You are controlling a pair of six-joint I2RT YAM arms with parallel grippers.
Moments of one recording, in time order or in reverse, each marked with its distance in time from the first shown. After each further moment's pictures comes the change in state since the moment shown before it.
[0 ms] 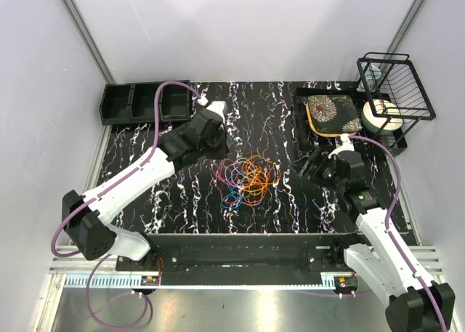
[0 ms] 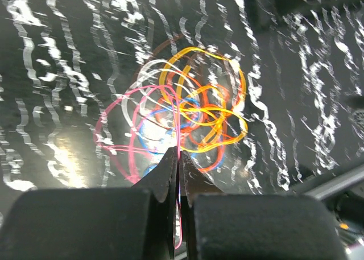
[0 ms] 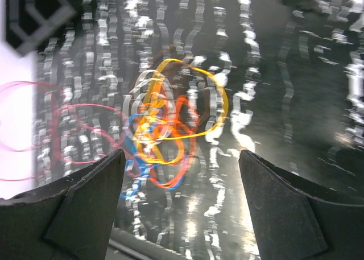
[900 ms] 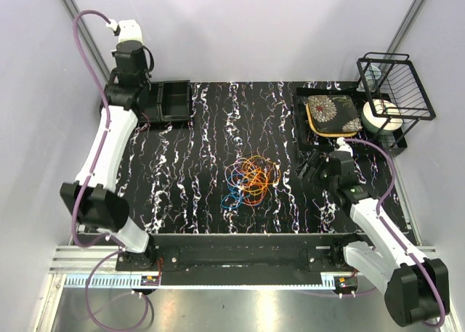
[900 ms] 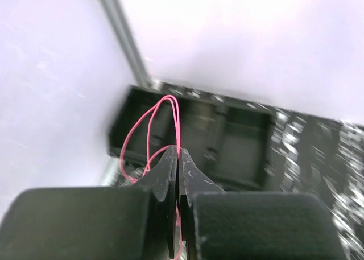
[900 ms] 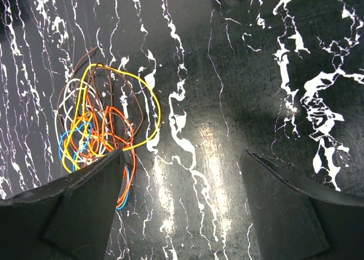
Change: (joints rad) left arm 0.591 0.156 0.424 0.241 -0.391 0.519; right arm 0.000 0.139 -0.037 -0.007 0.193 -0.043
